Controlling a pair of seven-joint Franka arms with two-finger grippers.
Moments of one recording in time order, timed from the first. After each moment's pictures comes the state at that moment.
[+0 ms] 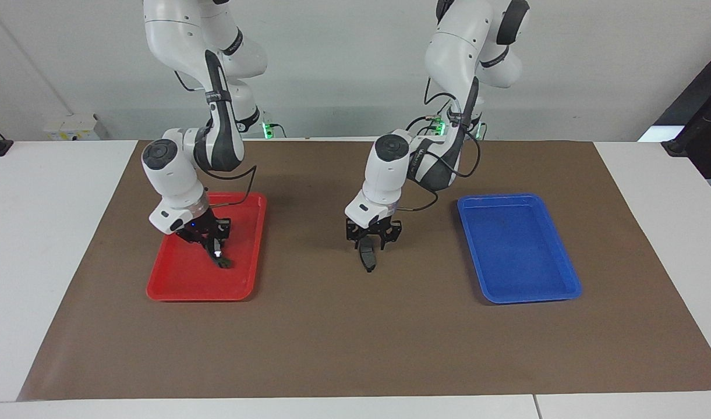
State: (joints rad) left arm -0.66 0.42 -0.01 -1.79 -0.02 2.39 -0.58; right arm 0.12 0.16 -0.12 -2.24 0.06 2.44 -0.16
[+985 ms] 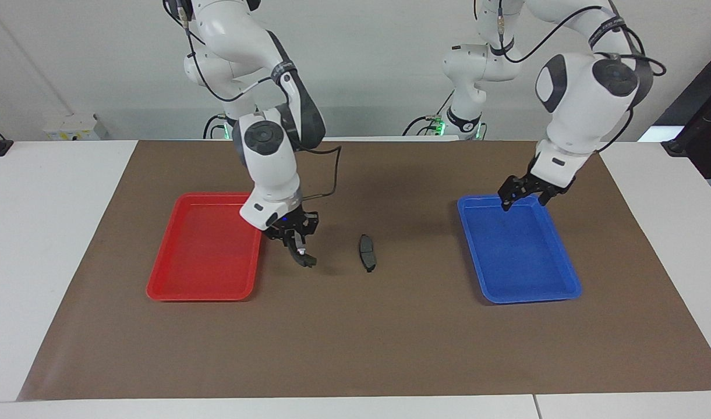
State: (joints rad) left arm -0.13 0.01 0.01 -1.76 -0.02 1.77 -0.19; right arm 0.53 0.36 -0.11 -1.73 0.06 2.13 0.31
